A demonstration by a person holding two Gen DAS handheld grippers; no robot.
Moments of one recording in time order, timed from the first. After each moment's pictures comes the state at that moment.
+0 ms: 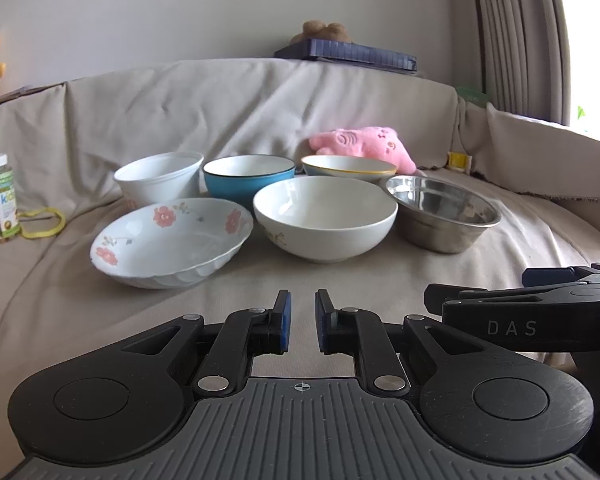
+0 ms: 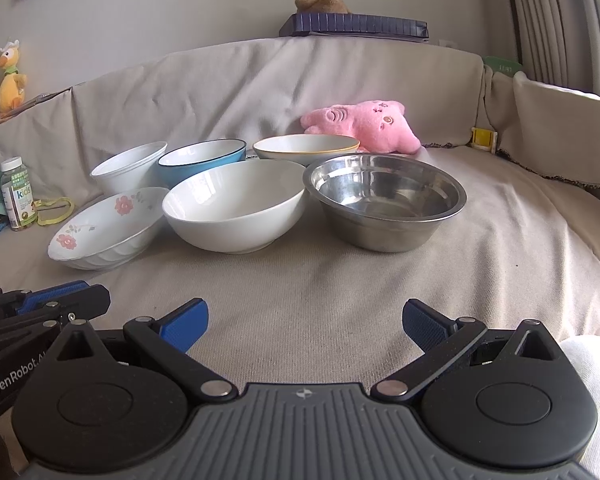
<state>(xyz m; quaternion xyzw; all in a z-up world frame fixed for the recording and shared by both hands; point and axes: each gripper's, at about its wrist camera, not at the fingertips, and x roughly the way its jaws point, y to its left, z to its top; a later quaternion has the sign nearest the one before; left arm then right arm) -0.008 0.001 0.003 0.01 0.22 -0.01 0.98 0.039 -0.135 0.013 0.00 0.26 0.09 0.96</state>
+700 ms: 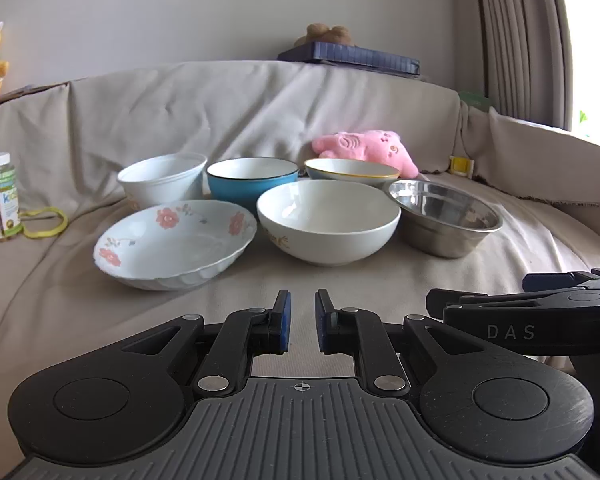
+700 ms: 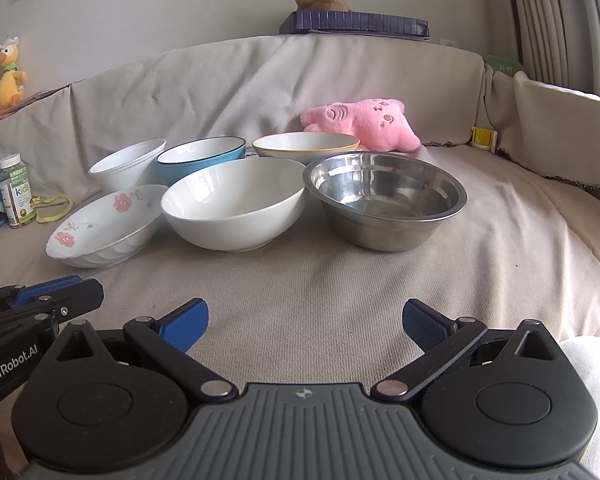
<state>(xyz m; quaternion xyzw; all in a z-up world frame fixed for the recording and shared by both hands) -0.010 0.006 0.006 0.00 0.21 -0.01 0.98 0.040 -0.134 0.013 0.00 0.27 0.09 0.96</state>
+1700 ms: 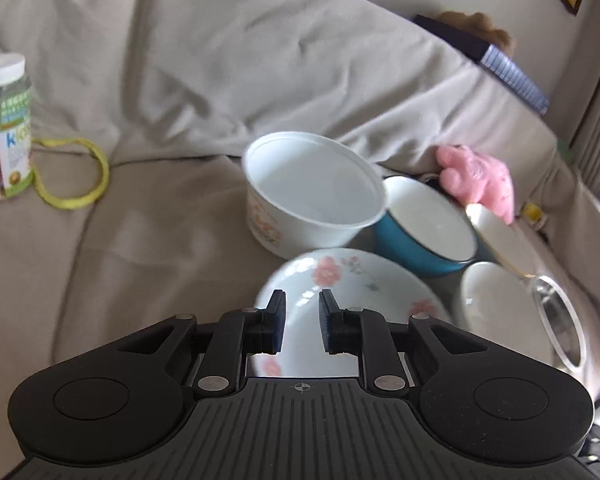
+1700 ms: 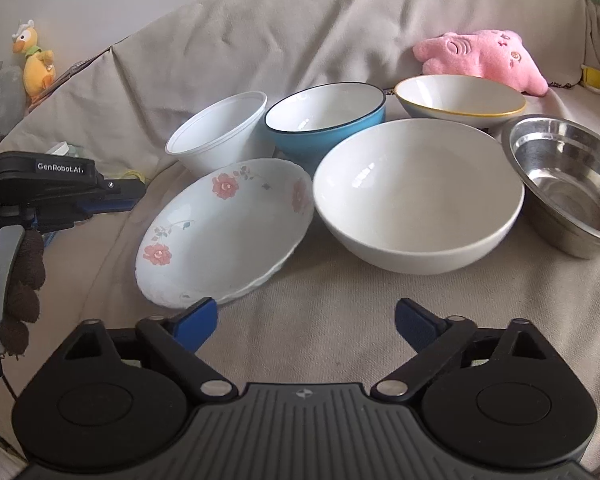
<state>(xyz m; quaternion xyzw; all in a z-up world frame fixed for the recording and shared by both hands) 0.176 0.240 0.049 -0.14 0.36 0.01 0.92 0.132 0.003 0.034 0.06 0.39 0.17 0.90</state>
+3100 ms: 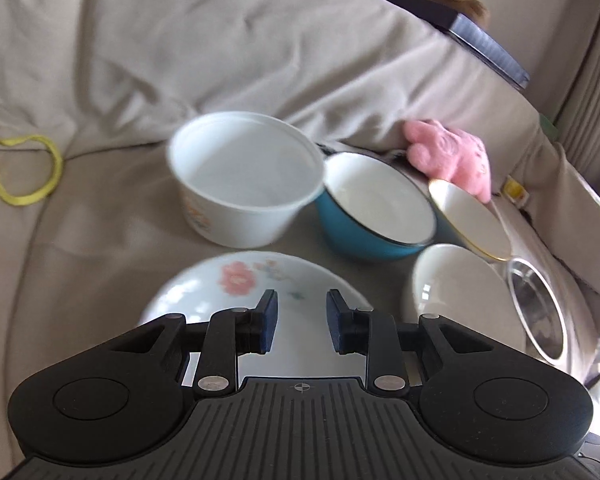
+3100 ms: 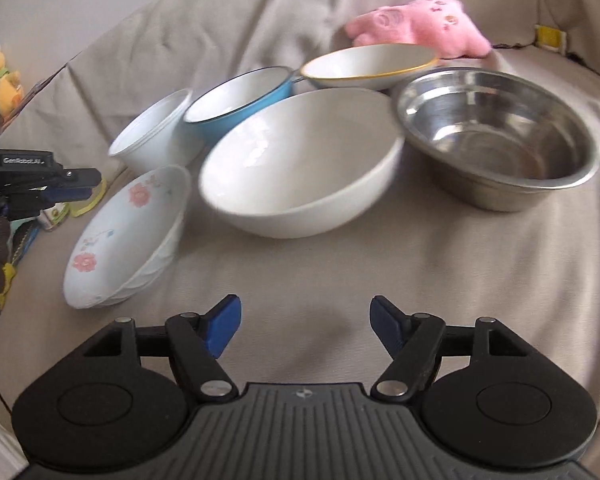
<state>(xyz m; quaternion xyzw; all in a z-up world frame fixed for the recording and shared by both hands) 0.194 0.174 0.055 -0.15 0.39 -0.05 0.91 0.135 -0.115 0.011 0.08 0.41 0.13 0.90</state>
